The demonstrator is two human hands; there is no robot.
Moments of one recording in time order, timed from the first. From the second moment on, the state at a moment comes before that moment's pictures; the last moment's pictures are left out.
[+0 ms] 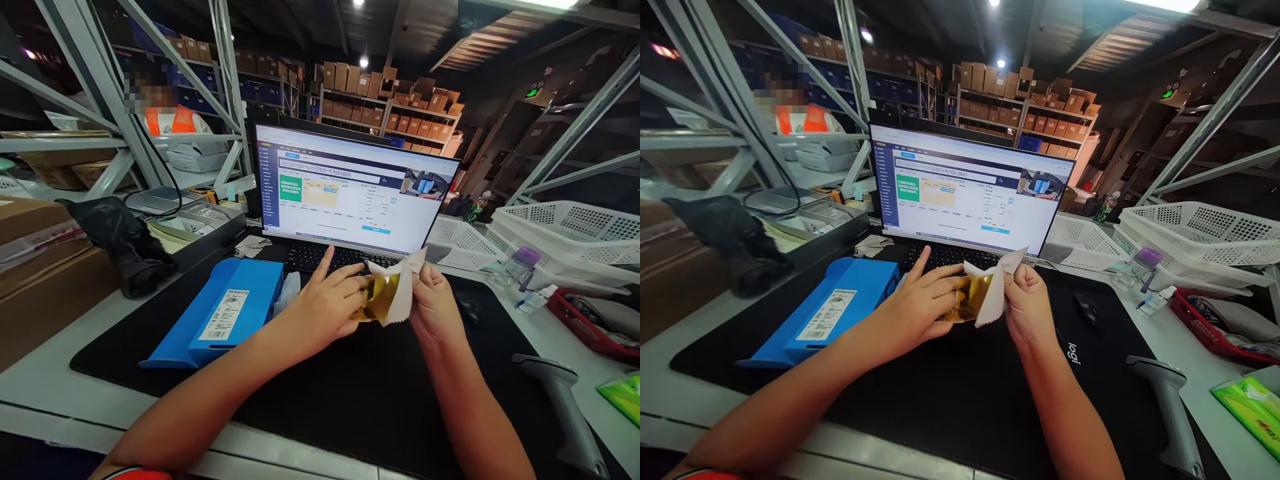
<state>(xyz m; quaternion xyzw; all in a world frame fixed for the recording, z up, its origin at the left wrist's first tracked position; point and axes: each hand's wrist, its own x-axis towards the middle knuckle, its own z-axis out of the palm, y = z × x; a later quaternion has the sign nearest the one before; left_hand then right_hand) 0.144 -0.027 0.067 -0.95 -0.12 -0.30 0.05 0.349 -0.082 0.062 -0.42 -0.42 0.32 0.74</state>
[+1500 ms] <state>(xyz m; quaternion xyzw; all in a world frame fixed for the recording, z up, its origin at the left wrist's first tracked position) 0.128 -0.009 0.078 -0.93 -0.10 -0.36 0.06 0.432 -0.070 0.072 -0.43 -0.46 0.35 0.69</state>
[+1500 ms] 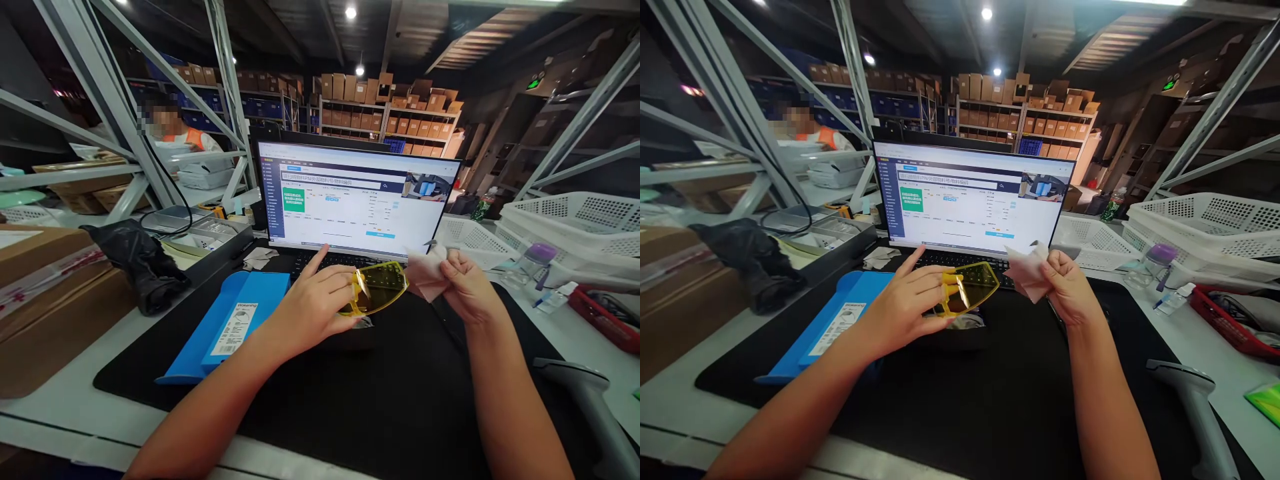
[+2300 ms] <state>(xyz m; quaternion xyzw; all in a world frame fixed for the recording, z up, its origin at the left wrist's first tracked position) 0.146 -0.018 0.063 -0.87 -0.21 -0.44 0.04 0.342 -0.093 0.062 -0.46 -0.53 0.40 0.59</state>
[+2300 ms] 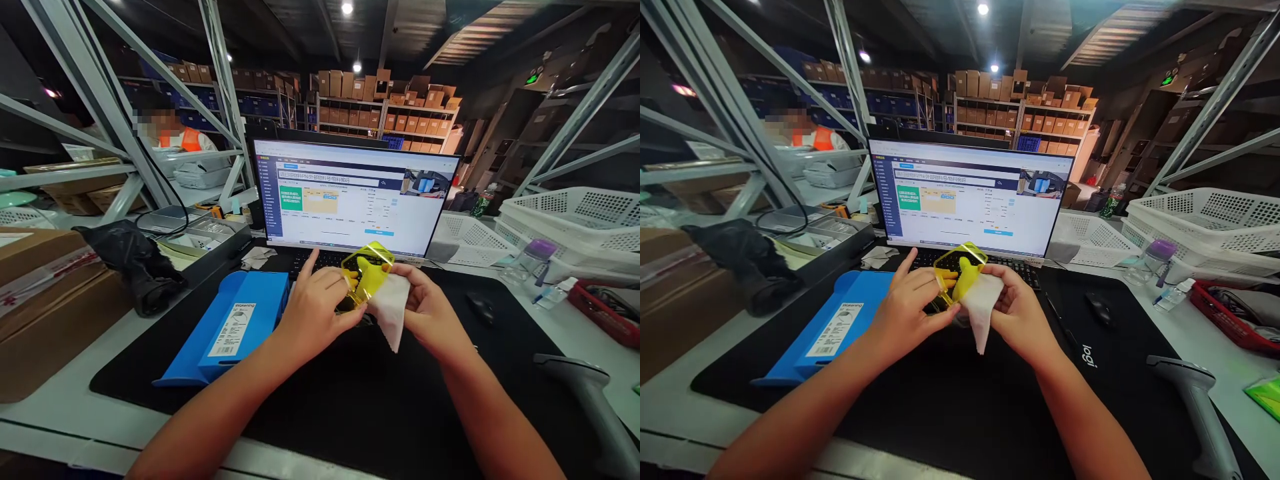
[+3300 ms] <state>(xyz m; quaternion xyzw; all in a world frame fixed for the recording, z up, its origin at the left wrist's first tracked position) 0.169 -0.035 0.037 -0.89 -0.16 -0.42 0.06 0.387 -0.062 0.065 -0.40 -0.33 0.32 0.79</state>
